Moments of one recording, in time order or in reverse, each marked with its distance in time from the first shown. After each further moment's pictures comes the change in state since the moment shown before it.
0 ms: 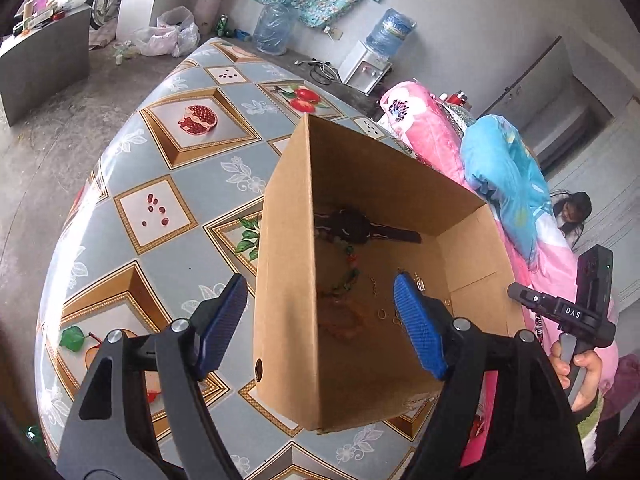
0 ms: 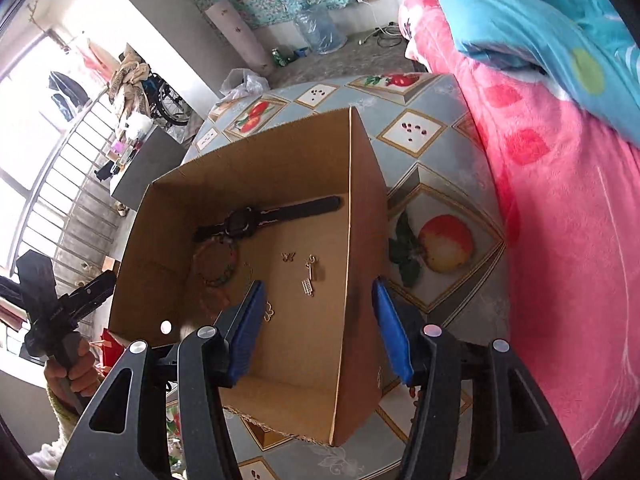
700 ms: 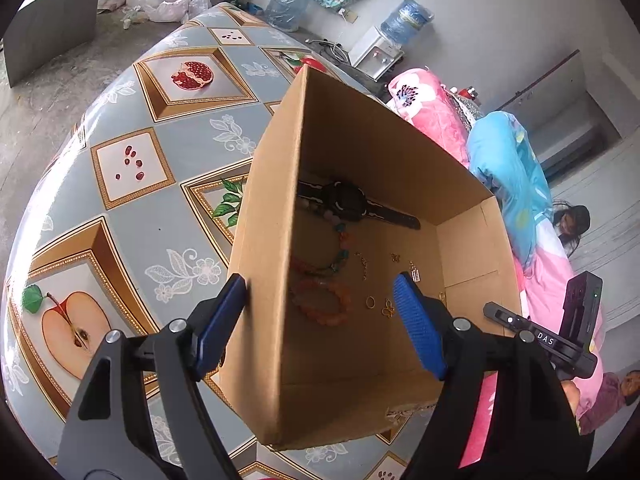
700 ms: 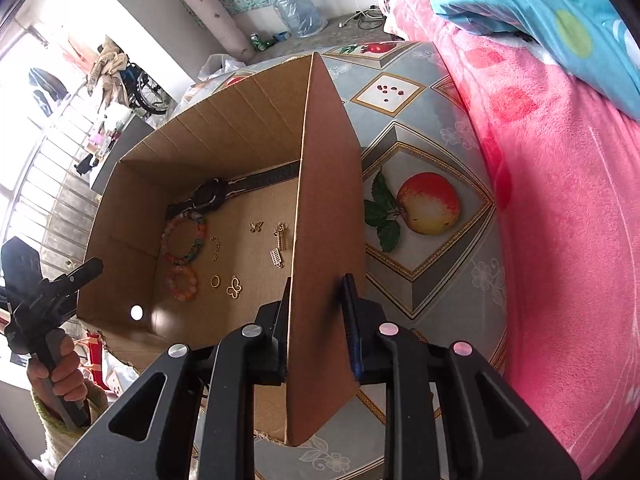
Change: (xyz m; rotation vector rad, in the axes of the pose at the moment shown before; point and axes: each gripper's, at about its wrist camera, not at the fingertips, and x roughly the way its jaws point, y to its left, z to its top) left arm 0.025 -0.005 -0.013 -0.088 0.050 -0.006; right arm 0.016 -0.005 -0.023 0.013 0.034 -0.084
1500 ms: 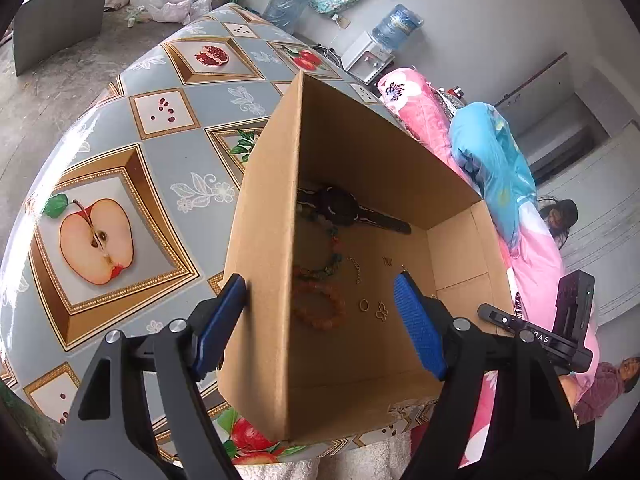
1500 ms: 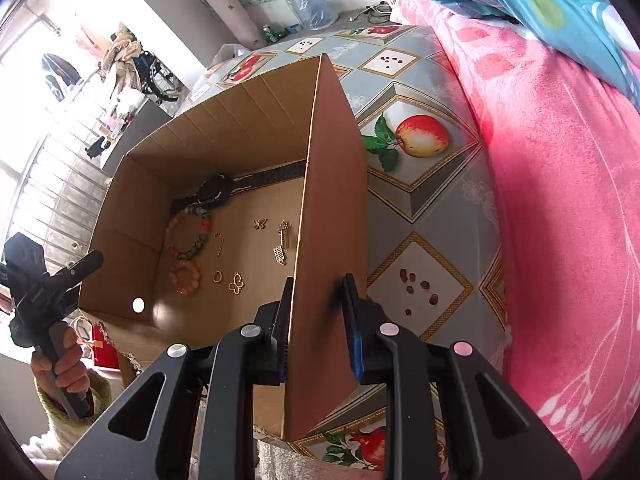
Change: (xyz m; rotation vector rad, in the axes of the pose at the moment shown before) left arm -0.042 0.004 -0.071 0.001 -0.025 -0.041; right arm -0.032 -0.005 -0.068 -0.027 0.013 0.025
